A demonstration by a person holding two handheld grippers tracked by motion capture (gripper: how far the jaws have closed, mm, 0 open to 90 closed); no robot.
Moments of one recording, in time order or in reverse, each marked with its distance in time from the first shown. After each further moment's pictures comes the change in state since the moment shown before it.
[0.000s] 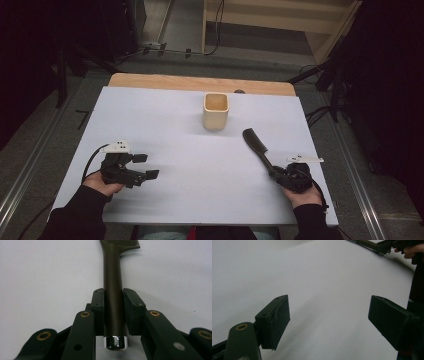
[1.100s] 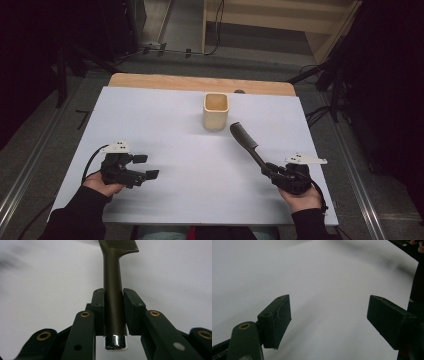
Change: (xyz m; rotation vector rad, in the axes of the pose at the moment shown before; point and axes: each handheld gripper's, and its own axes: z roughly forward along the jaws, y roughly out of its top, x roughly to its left) left arm -0.001 -0.001 0.000 0.000 0.003 -0.012; right arm 0.035 0.015 -0.030 -0.112 0.118 -0.065
